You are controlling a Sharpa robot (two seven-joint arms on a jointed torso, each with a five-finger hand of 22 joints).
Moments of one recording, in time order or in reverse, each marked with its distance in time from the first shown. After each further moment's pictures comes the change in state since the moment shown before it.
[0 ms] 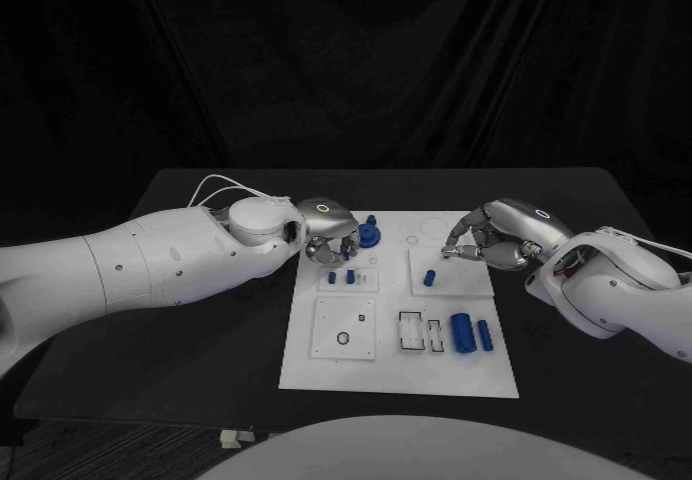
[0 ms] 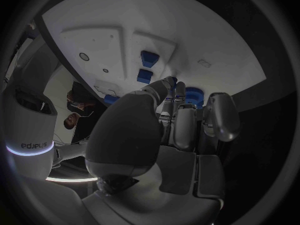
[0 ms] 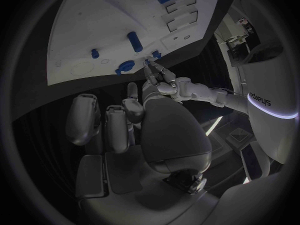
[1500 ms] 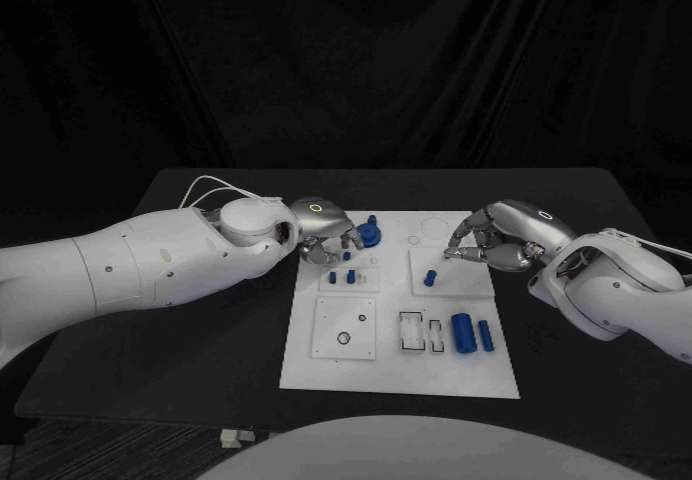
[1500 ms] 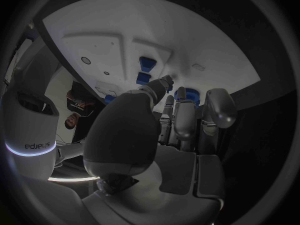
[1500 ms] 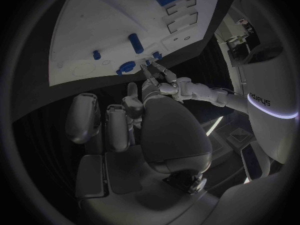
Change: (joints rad) left arm -0.002 -0.035 -0.001 0.012 0.000 -0.035 0.014; left_hand -0.043 -0.035 0.031 -0.001 -0.013 -0.259 -0.095 -0.030 -0.061 -0.116 0.031 -0.085 -0.041 -0.043 0.022 -0.054 -0.077 0.006 -0.034 0.020 -0.103 0.000; right arm -0.003 -0.008 0.000 0.001 0.000 0.001 0.001; right_hand -0.004 -0.004 0.011 0.000 0.000 0.000 0.000 -0.004 -0.001 -0.039 -0.003 -0.110 0.017 -0.001 0.002 -0.024 0.000 0.000 -0.004 0.004 -0.022 0.000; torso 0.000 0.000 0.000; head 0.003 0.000
